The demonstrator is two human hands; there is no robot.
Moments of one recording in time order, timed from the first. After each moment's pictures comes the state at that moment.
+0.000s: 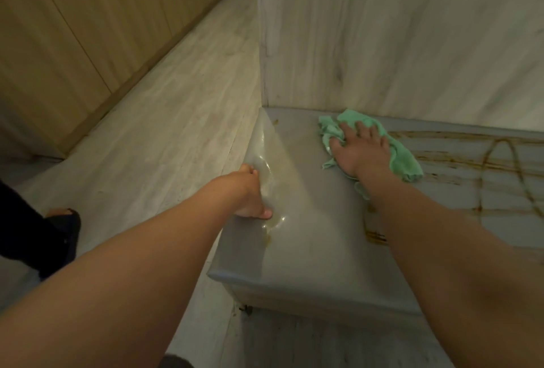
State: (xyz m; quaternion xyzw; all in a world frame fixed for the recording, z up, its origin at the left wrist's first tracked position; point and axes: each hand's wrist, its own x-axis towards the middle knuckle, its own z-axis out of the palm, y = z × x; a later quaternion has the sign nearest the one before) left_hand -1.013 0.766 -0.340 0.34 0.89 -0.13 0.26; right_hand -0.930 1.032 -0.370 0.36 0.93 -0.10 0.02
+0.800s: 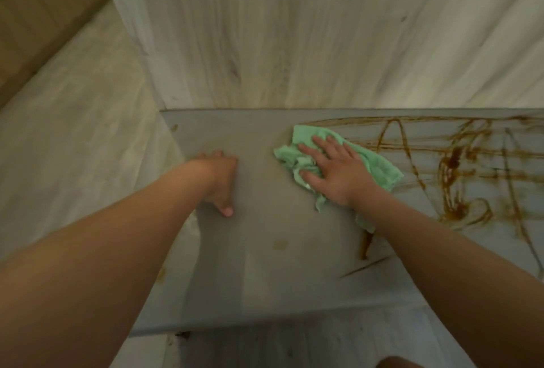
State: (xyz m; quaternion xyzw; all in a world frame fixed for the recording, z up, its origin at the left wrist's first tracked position) left_hand -0.983 0.914 -0.317 0.45 0.84 -0.19 0.22; right_hand -0.784 1.114 -0.374 0.26 0.96 -0.06 0.03
